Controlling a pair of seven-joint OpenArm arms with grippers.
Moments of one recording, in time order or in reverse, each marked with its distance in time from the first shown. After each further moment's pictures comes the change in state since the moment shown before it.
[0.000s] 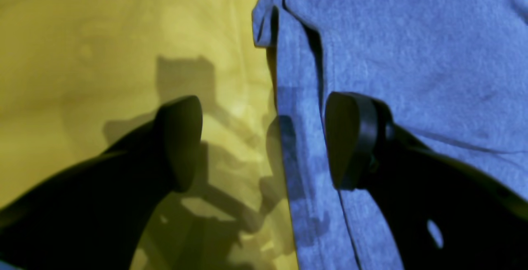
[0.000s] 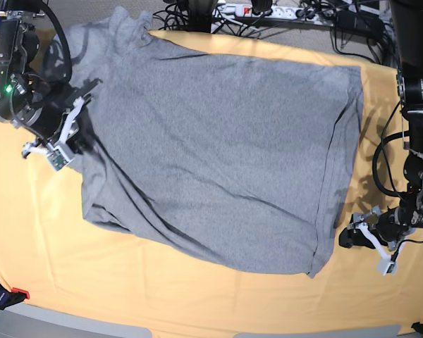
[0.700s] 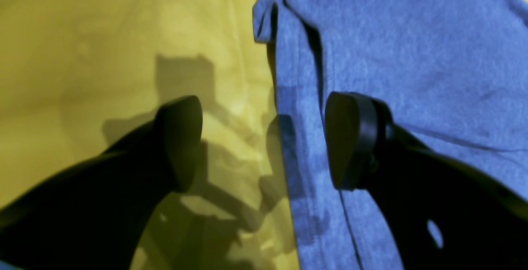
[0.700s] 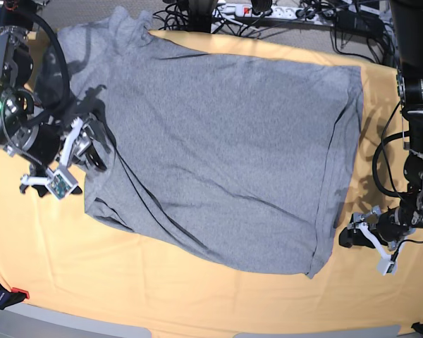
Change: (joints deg) left arm 0.0 0.0 0.0 0.0 -0.2 0.0 0.9; right arm 9.0 2.6 -2.2 6.5 3.5 -0.1 -4.6
